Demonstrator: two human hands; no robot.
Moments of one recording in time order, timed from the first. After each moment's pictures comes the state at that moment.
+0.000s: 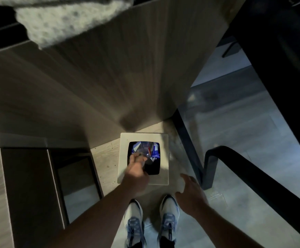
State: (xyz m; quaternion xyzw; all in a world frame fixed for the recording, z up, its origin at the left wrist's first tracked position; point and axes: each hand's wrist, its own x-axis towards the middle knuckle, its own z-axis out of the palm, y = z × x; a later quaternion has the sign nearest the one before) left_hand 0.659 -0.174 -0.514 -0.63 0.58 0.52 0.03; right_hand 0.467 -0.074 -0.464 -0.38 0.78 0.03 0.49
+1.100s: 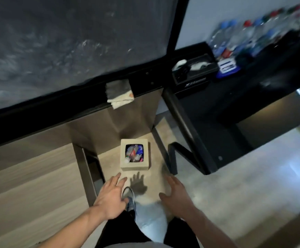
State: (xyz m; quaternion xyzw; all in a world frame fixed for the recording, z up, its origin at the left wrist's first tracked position) left_hand 0.754 -0.022 -0.072 -0.51 0.75 0.35 0.22; right_hand 0.502 0.073 -0.061 -0.42 0.78 -0.03 0.47
